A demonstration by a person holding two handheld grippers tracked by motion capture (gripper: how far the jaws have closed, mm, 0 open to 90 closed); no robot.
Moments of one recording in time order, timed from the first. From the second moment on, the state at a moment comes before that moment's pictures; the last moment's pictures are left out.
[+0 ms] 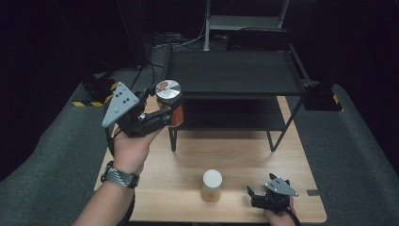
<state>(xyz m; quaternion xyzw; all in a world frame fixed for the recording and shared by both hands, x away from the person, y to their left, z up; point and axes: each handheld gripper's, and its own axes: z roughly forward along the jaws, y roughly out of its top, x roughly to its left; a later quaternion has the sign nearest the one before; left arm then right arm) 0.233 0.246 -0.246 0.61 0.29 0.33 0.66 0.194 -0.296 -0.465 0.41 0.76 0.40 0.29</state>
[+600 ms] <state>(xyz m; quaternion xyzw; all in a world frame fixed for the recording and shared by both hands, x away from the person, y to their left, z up) 0.265 0.216 -0.227 0.60 0.29 0.34 0.67 0.193 -0.296 -0.466 0.41 0.76 0.41 0.29</state>
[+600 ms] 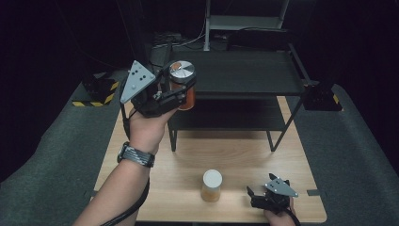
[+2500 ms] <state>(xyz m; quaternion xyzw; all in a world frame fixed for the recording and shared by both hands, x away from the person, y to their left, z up) 0.330 0.167 -0.242 0.58 0.33 0.36 0.65 0.193 -0.305 -0.468 0.40 0.76 0.42 0.28</state>
